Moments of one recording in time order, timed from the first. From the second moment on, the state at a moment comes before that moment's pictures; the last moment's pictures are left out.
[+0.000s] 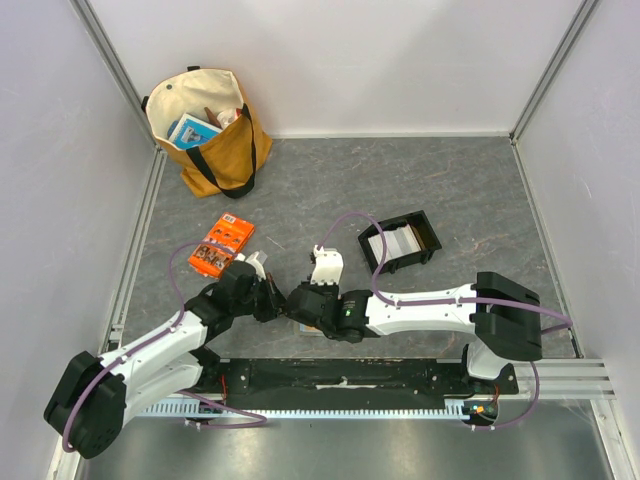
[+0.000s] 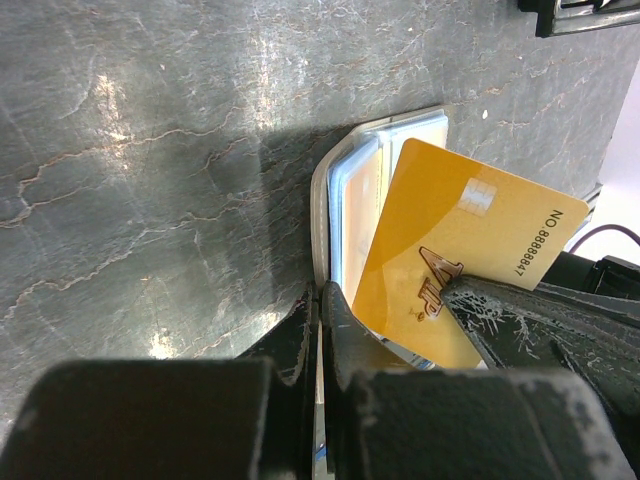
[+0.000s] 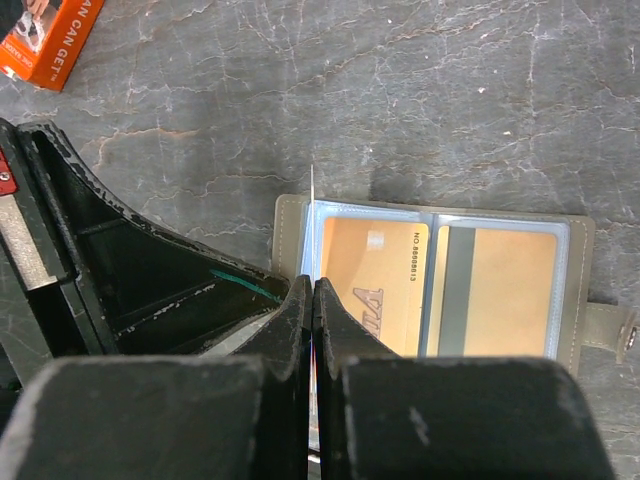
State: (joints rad) left arm -0.58 0.90 0.28 -0.12 0.29 -0.91; right arm 1.35 1.66 1.07 -0.33 0.69 1.09
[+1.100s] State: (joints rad) left arm -0.58 0.90 0.27 -0.12 0.29 -0.91; right arm 1.38 1.78 1.23 -0.49 0.75 1.07
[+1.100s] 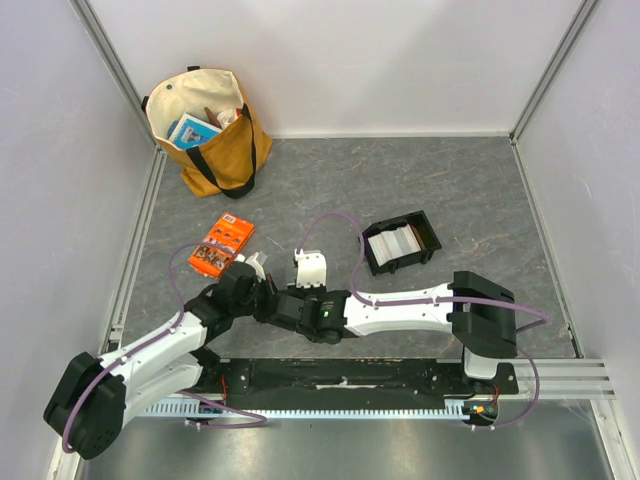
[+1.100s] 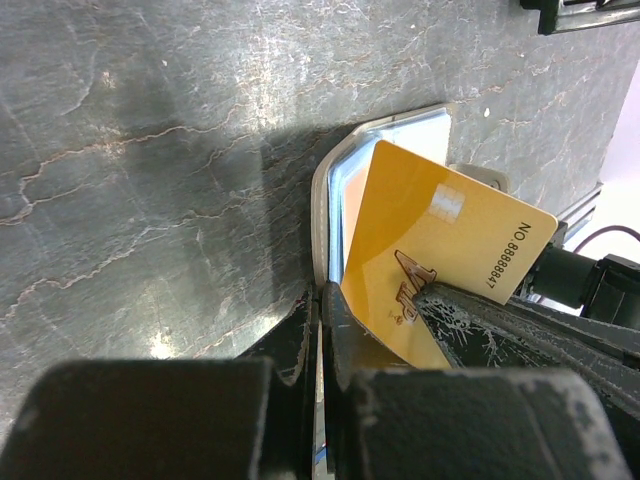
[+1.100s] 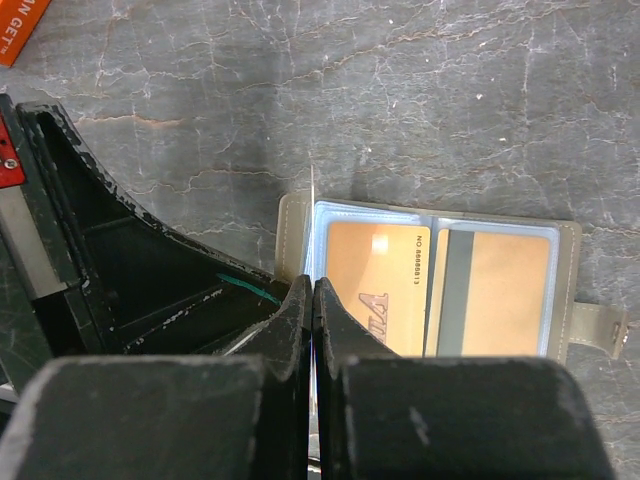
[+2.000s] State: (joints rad) left arm -0.58 0.88 0.27 -0.12 0.29 -0.91; right arm 1.40 1.84 1.35 -0.78 0.85 1.11
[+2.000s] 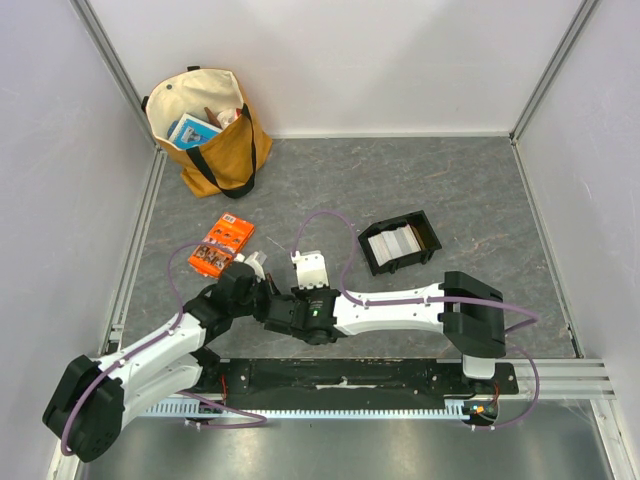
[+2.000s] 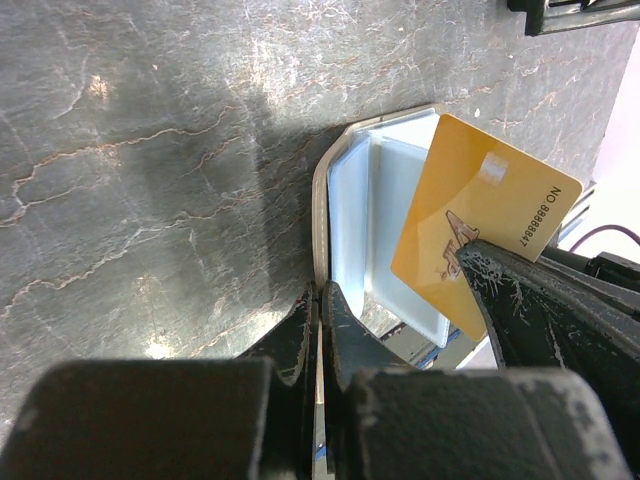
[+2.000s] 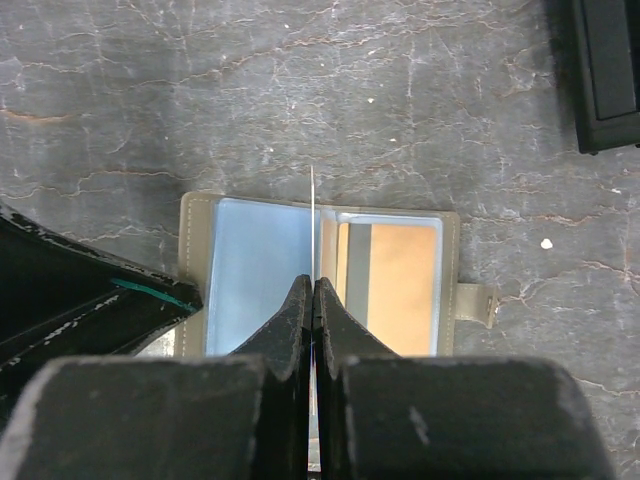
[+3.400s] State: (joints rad) left arm -0.58 0.97 0.25 -0.12 0.29 -0.91; right arm 1.17 1.38 0.75 -0.35 0.53 1.04
